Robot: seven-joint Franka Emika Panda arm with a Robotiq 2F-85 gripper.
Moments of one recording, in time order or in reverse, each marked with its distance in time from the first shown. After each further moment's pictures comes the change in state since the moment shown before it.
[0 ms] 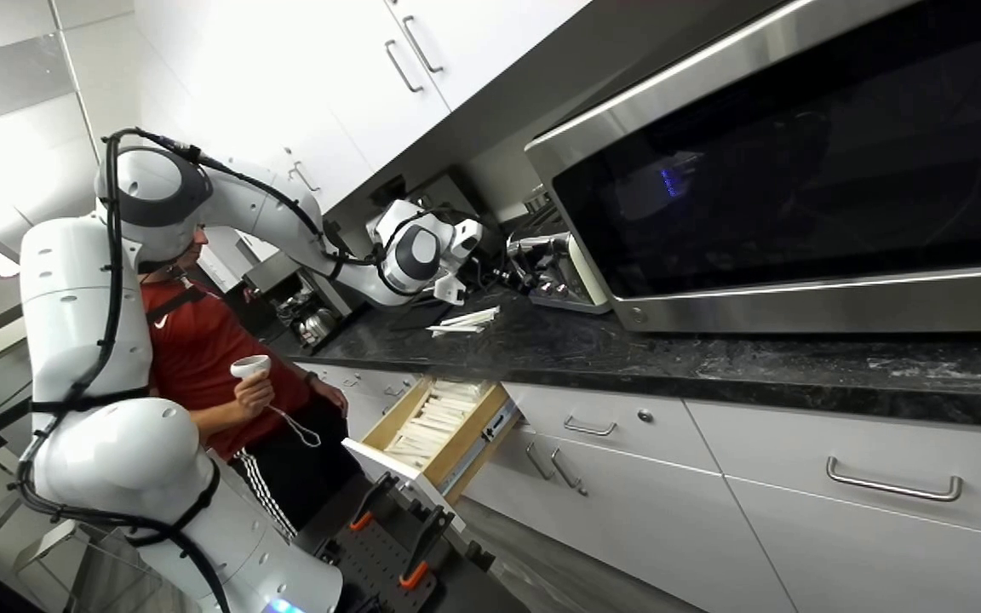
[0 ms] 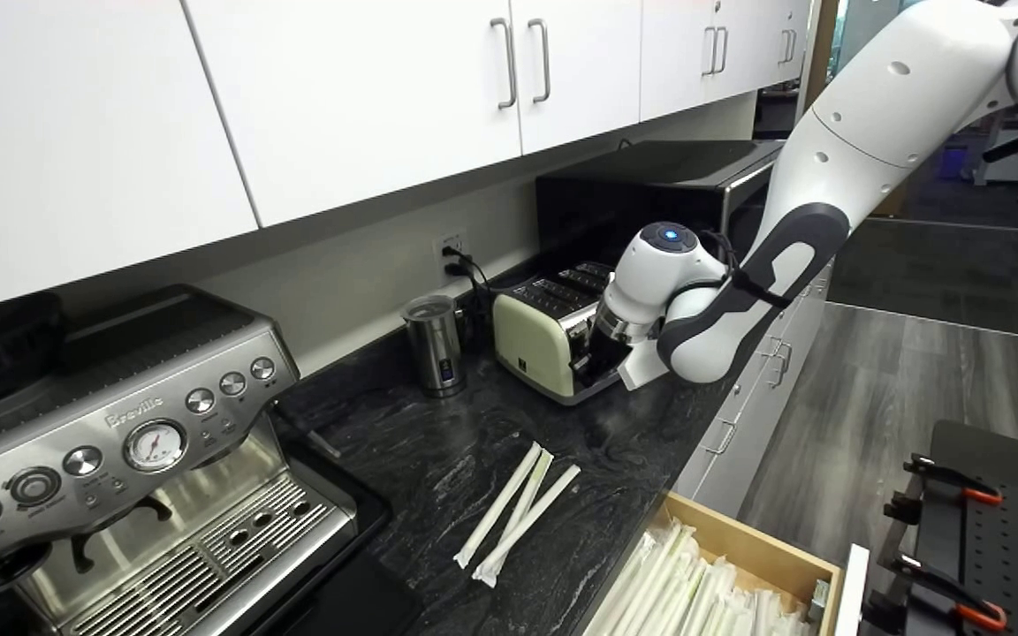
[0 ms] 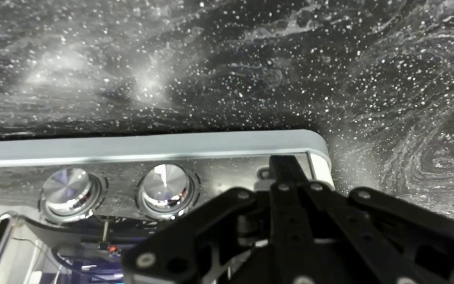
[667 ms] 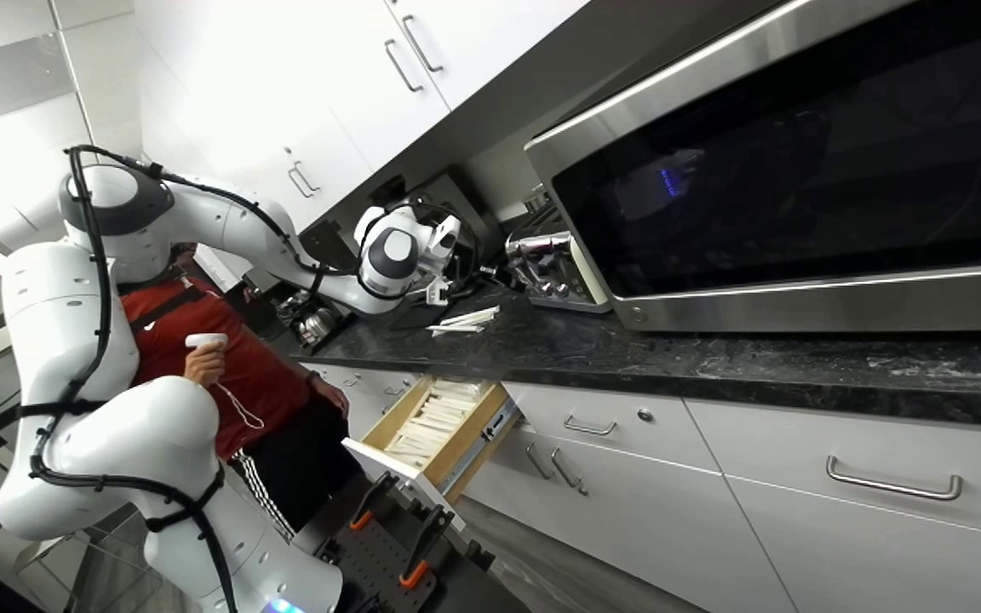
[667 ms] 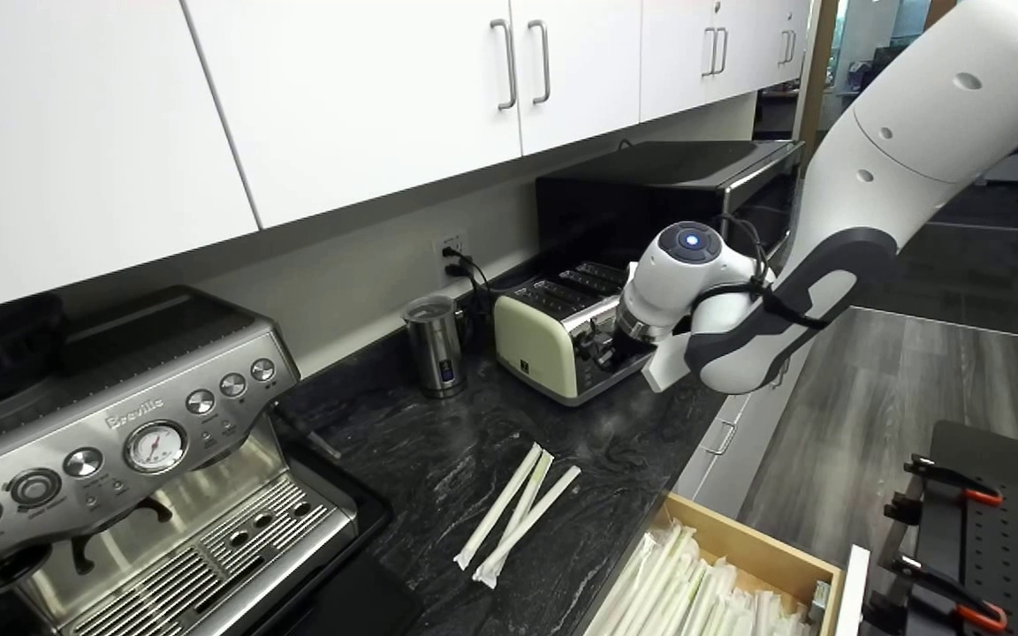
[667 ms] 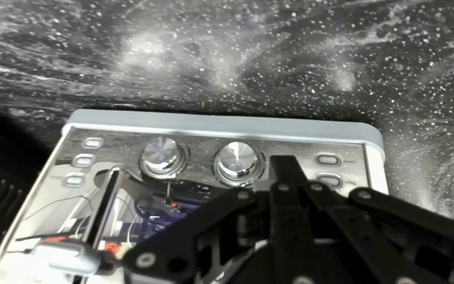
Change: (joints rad) arm 0.487 0.026 -0.484 -0.137 0.035 -0.002 0.040
